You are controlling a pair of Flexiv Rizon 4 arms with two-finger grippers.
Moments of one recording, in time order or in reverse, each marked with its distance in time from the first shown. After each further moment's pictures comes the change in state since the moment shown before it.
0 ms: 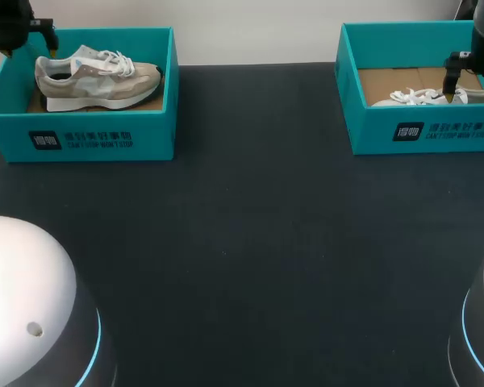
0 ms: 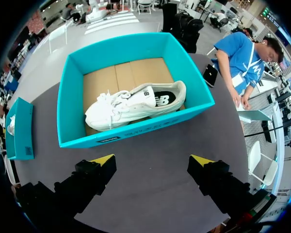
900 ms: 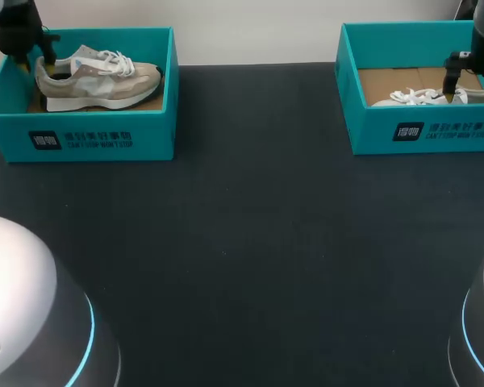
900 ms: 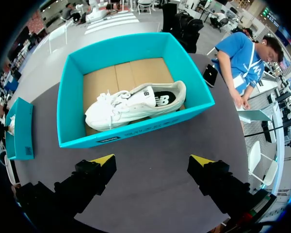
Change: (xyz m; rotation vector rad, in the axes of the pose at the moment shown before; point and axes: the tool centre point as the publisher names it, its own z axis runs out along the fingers) left arm 0.003 0.016 0.077 0.182 -0.032 0.086; right arm 0.000 0.000 0.000 0.000 0.000 0.000
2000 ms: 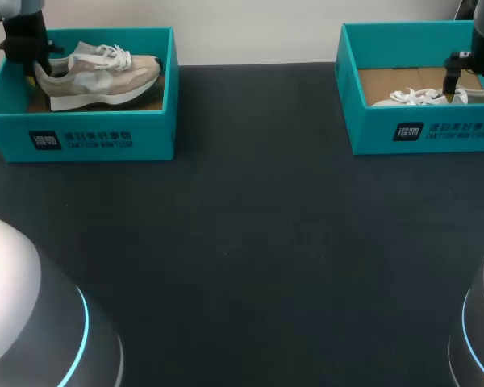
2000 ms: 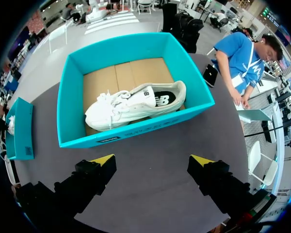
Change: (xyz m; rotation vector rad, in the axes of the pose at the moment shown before) left arm 0.009 -0.003 0.036 0.122 0.052 -0.022; right arm 0.000 0.000 0.000 0.000 0.000 0.000
